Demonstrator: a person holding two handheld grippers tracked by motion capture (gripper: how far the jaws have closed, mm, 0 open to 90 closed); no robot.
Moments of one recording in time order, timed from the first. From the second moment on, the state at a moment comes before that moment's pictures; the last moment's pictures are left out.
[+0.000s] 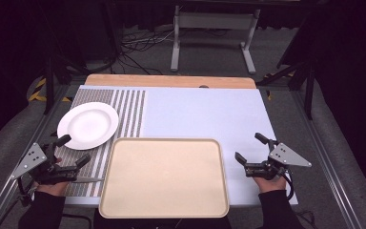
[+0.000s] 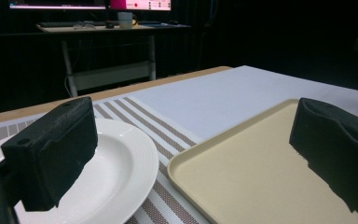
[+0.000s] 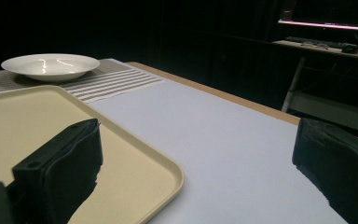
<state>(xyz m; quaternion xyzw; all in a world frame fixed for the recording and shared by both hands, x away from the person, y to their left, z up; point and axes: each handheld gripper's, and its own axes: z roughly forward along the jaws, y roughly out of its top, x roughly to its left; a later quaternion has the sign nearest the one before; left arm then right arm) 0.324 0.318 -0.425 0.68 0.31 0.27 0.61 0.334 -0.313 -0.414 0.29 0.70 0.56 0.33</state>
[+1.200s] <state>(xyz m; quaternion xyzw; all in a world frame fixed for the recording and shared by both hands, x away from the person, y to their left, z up) 0.328 0.340 -0.382 0.81 0.27 0.23 0.47 0.338 -0.314 -0.417 0.29 0.70 0.58 0.30</state>
